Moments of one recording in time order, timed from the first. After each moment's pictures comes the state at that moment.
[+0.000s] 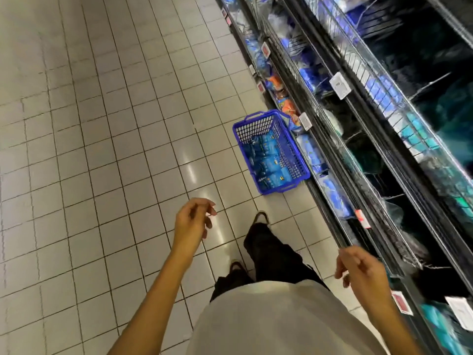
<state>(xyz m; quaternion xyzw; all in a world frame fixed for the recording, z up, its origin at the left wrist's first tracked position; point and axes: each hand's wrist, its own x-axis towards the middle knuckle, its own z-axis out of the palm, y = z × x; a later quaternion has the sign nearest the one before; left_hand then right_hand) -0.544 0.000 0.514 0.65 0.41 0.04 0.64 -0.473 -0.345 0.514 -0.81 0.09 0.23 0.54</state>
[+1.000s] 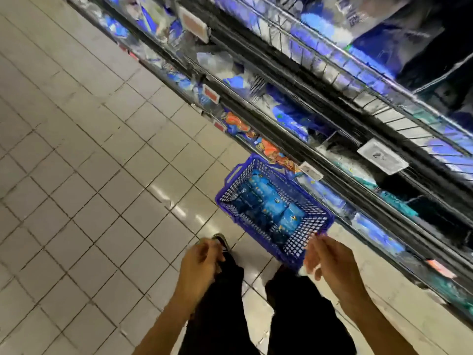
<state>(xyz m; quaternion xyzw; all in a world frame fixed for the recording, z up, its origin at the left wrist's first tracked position) -0.124 0.224 0.378 0.77 0.28 -0.25 0.52 -0.125 -0.046 0.379 -0.74 0.32 0.20 0.56</state>
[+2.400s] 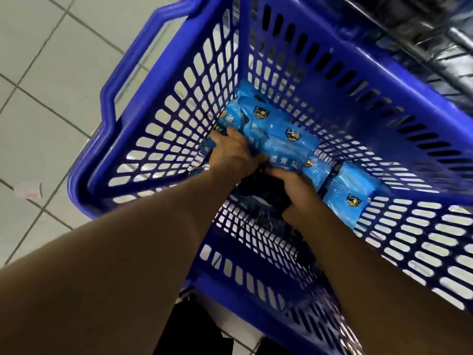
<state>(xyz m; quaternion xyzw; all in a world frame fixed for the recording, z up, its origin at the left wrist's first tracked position) 0.086 0.093 -0.274 0.89 0.09 -0.41 0.19 0.007 -0.019 -0.285 -0.45 0.57 0.21 0.65</state>
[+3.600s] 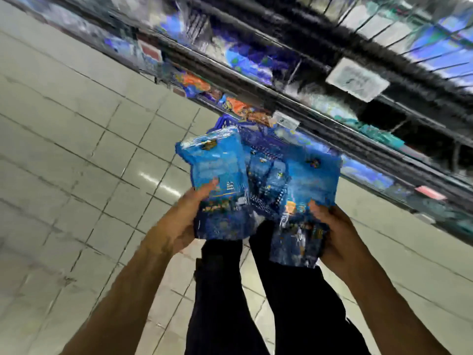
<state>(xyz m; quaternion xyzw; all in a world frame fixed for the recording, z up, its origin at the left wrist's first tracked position) -0.037 0.182 0.342 0.54 0.29 -0.44 0.65 -0.143 -0.066 0.340 -0.39 0.44 0.13 0.80</state>
